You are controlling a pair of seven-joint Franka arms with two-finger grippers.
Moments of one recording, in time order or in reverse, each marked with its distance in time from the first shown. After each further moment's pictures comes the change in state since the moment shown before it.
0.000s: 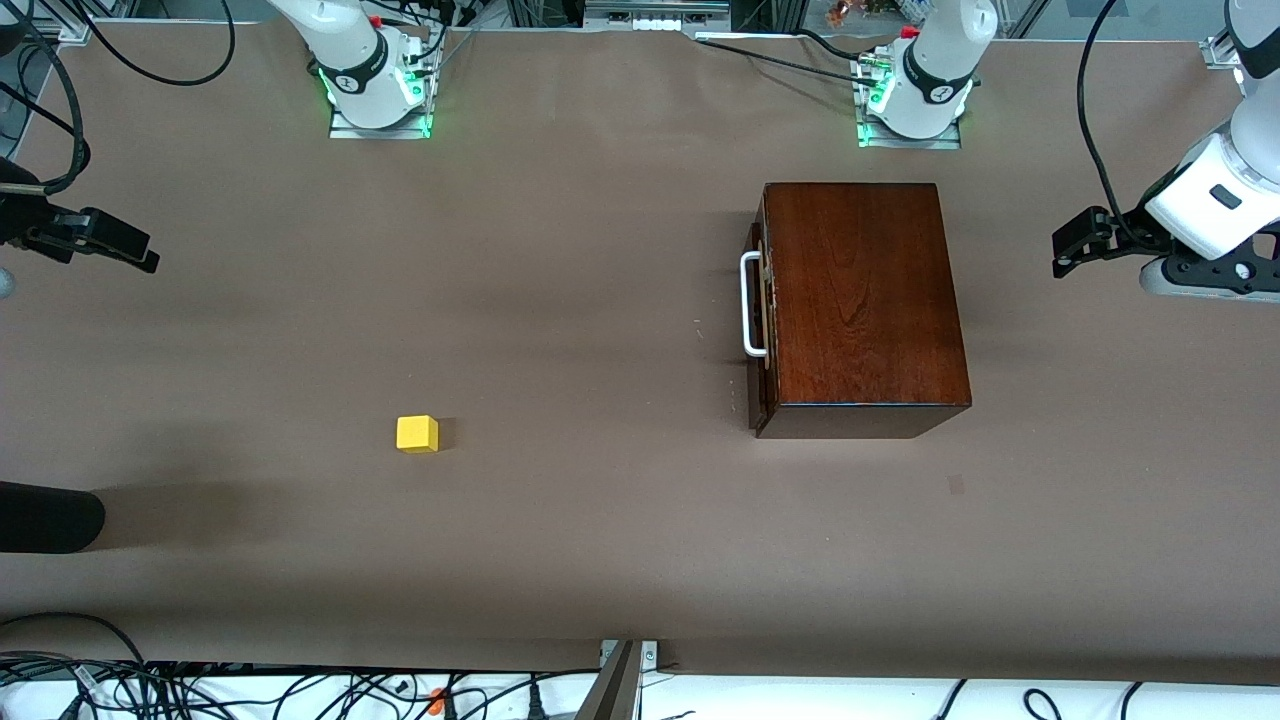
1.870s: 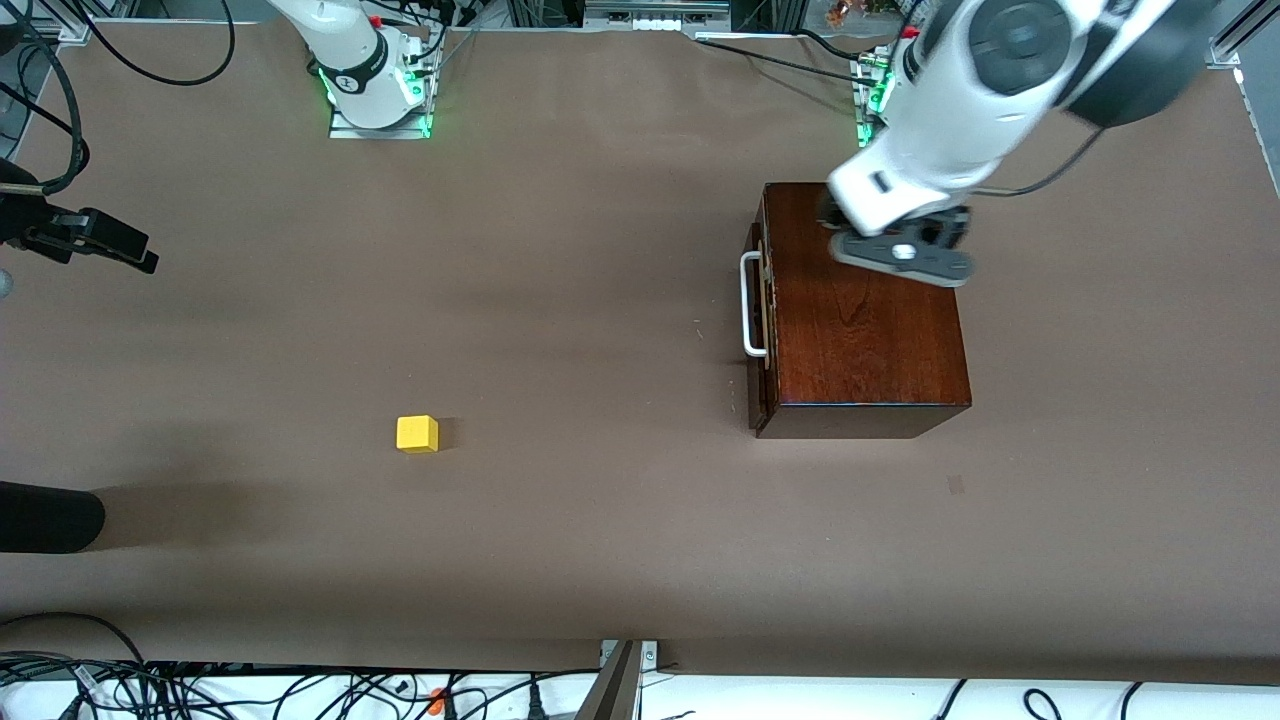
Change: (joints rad) left arm -0.045 0.130 -0.419 0.003 0.000 -0.014 -0.259; right arm -0.001 0.000 0.000 0.001 0.000 0.002 0.002
